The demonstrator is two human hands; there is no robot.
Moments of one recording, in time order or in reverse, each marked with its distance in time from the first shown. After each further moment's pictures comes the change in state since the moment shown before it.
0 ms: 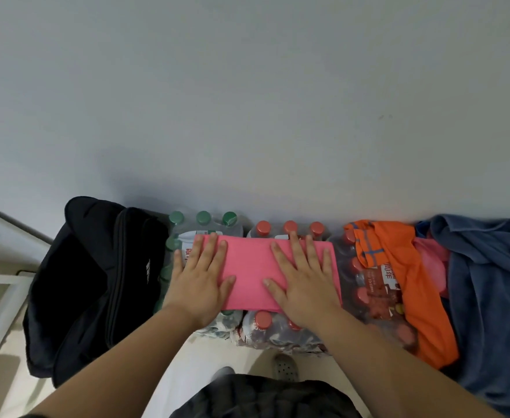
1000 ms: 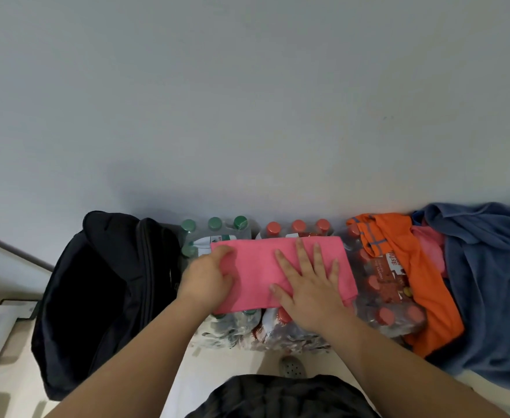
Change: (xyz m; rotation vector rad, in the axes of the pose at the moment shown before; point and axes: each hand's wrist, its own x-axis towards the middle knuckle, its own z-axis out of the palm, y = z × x) left_hand 0.004 -0.023 -0.039 -0.479 0.003 -0.117; right_hand -0.019 -0.043 -0.003 0.071 -0.070 0.125
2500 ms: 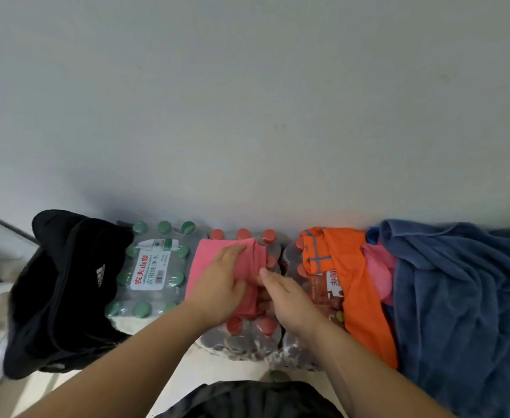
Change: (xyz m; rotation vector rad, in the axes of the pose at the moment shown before) left_hand -0.013 0.165 0.072 -0.181 0.068 0.191; right_hand -0.010 0.116 -0.033 1.326 -0.221 -0.045
